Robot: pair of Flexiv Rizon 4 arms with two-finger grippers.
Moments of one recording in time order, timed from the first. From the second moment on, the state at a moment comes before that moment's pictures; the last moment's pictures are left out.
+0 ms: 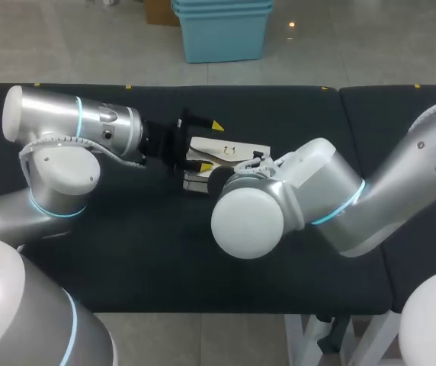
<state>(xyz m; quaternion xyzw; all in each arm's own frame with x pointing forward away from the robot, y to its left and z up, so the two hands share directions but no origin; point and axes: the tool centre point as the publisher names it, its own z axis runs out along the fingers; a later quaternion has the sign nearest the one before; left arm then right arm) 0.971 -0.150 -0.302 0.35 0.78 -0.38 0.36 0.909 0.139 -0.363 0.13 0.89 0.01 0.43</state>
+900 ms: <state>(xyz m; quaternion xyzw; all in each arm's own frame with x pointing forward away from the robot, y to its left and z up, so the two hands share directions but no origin) 0.957 -0.125 -0.258 0.18 0.87 -0.41 0.22 0.904 0.116 -0.287 0.16 0.95 0.08 0.27</state>
